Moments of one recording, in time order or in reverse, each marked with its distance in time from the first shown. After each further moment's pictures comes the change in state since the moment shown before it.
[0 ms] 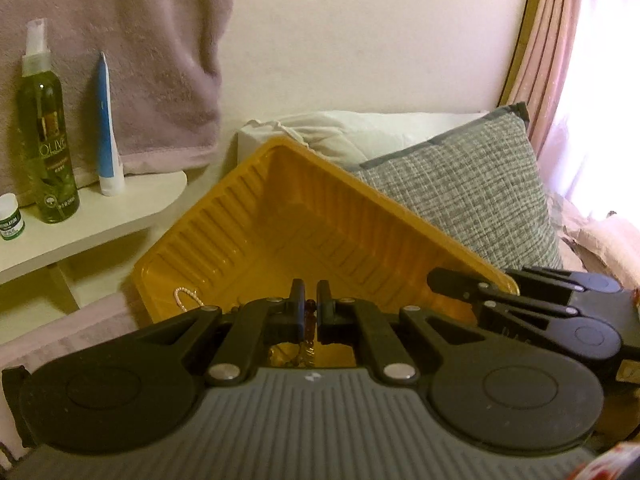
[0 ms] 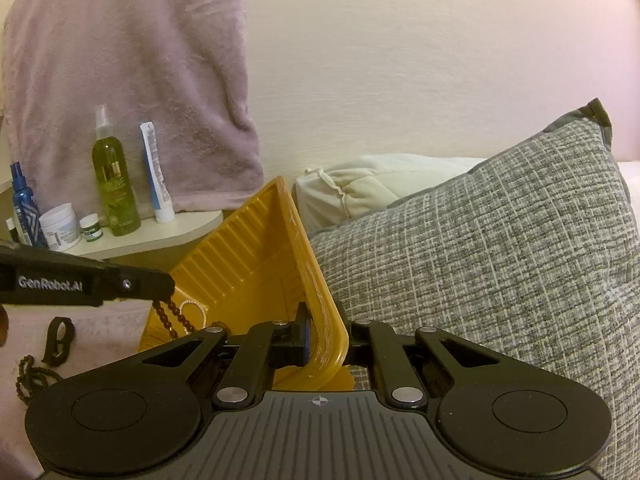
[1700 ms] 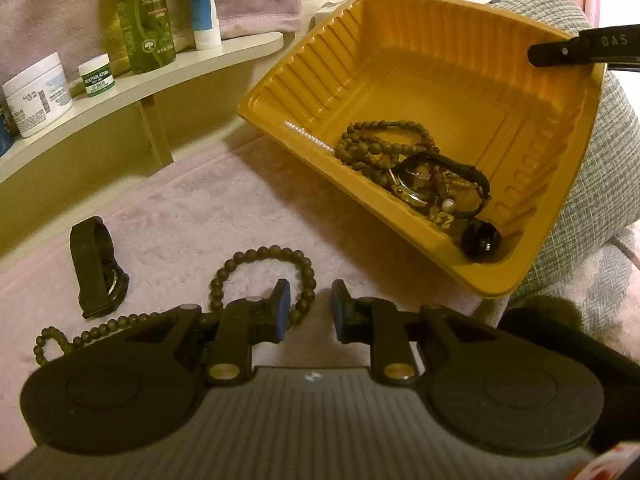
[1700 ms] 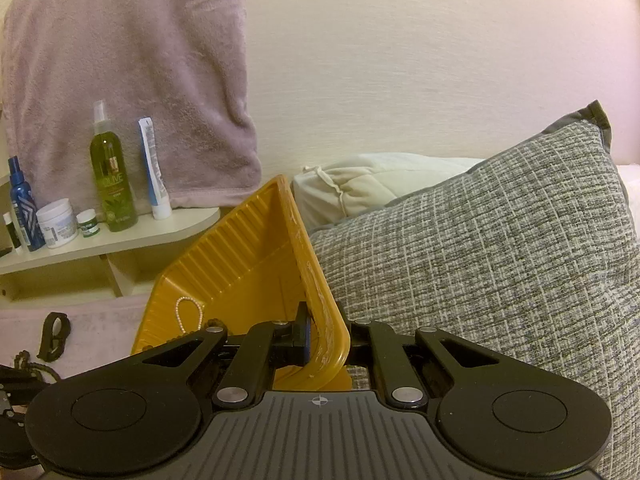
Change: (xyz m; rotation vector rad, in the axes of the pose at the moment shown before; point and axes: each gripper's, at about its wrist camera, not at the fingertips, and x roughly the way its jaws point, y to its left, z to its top) left arm -0.010 0.058 -0.125 0.105 0.158 0.216; right arm 0.002 -0.002 -0.002 -0.005 0.006 -0.008
